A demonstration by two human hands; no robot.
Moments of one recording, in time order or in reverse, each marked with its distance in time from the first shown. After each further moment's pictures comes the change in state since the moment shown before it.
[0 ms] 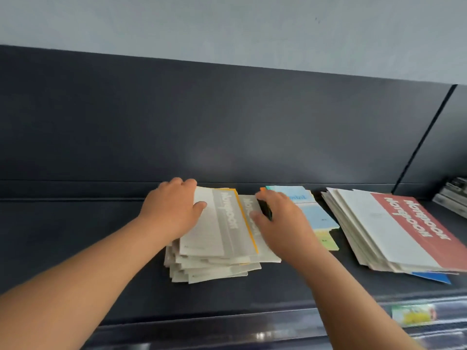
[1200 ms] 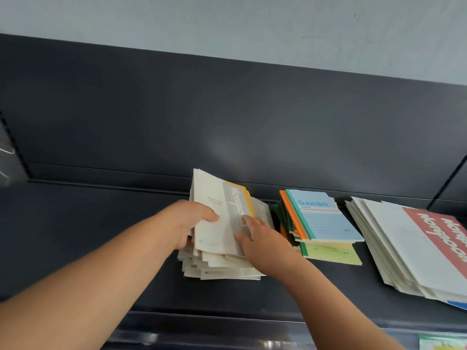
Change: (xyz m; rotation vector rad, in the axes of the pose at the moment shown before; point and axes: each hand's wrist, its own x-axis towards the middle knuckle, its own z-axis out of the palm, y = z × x) left_hand -0.008 -0.001 0.016 -1.291 -0.393 -0.668; right_hand 0.014 -0.004 0.054 -0.127 -0.444 -0.023
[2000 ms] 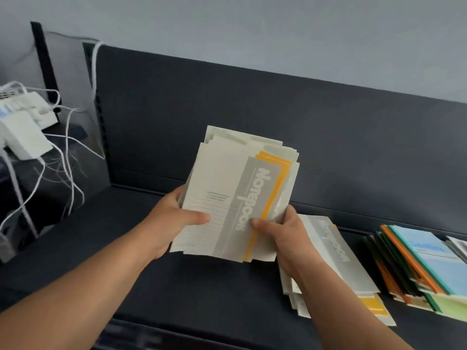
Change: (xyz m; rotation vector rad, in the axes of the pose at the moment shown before) left_hand 0.011 -0.027 -0.229 -0.115 0.018 0.418; right_hand 0.089 -0.145 0.066 1.164 0.159 -0.012
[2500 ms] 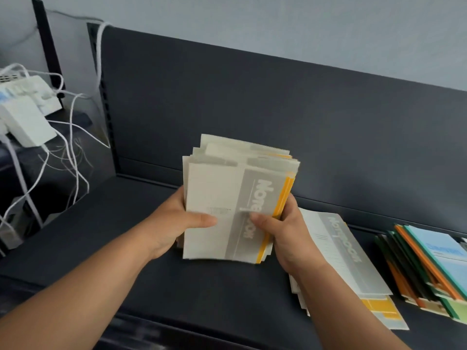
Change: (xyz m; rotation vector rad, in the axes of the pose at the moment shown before) left_hand 0.007 -0.019 -0.013 -0.005 -0.091 0.032; right_hand 0.000 0.001 0.021 0.022 -0.158 -0.153
